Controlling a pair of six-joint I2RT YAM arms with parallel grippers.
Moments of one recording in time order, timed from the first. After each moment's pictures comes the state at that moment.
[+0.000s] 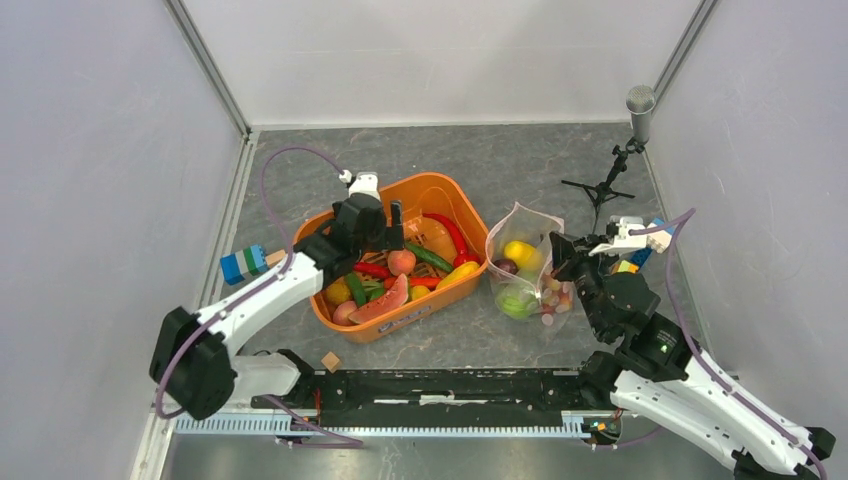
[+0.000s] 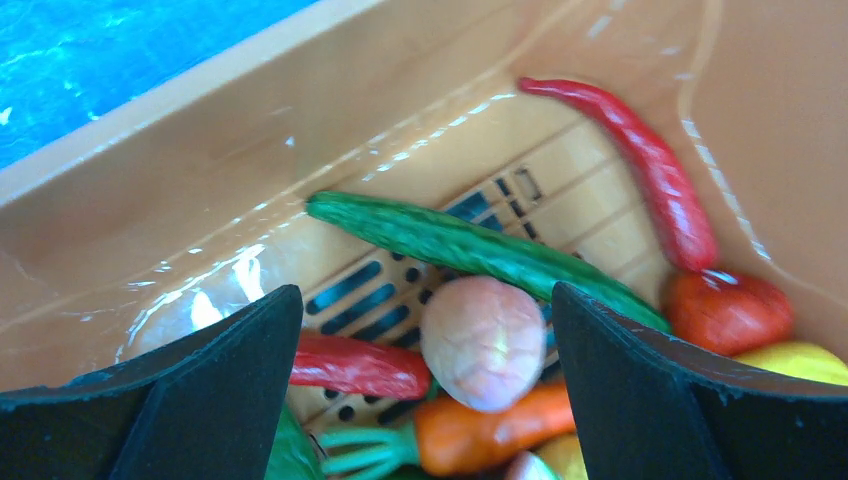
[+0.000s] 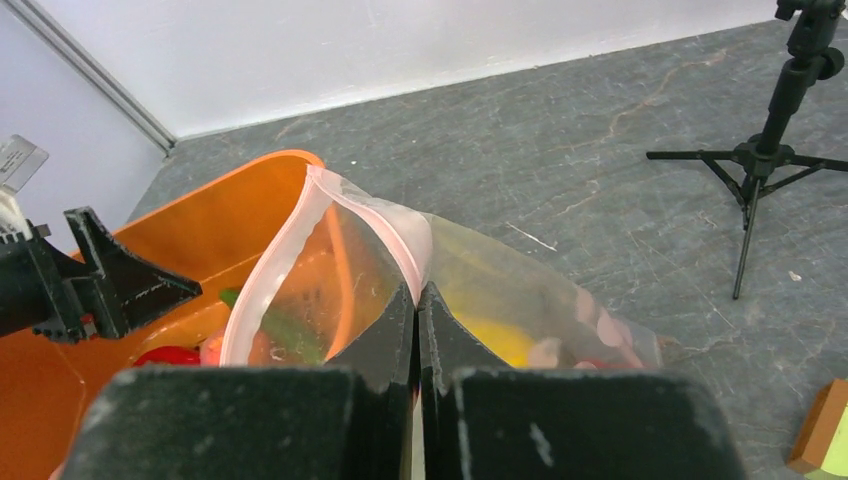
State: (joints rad) left arm -0.65 1.21 0.87 -0.30 -0.34 -0.44; right arm 0.88 0.45 0.65 -0.25 0.70 0.37
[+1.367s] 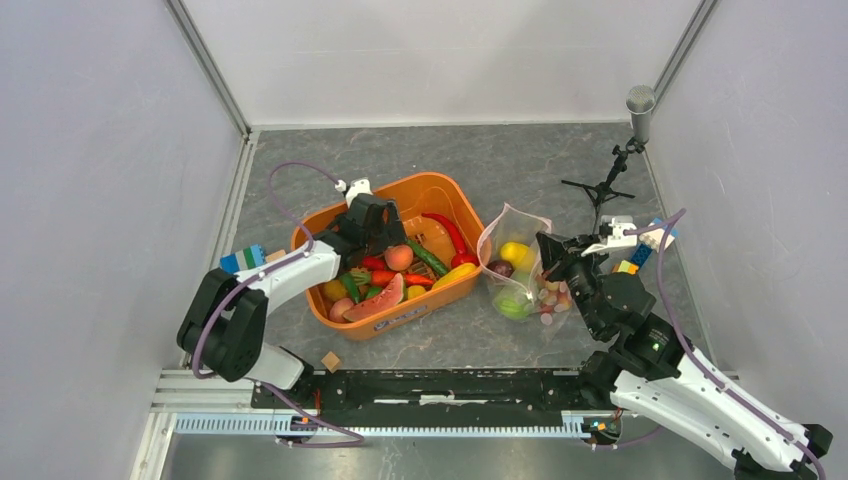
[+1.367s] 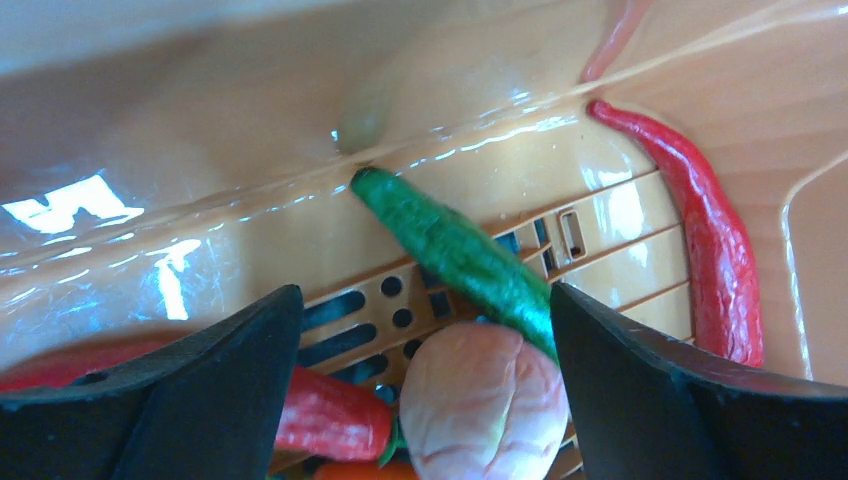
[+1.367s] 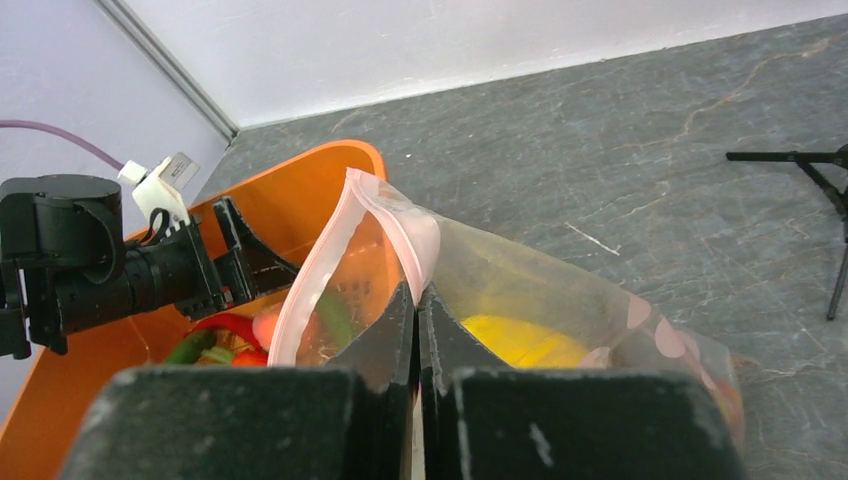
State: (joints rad) left arm -0.53 1.47 0.82 -0.11 -0.30 -0.66; right arm 0.88 0.46 0.59 -0.15 0.62 0.39
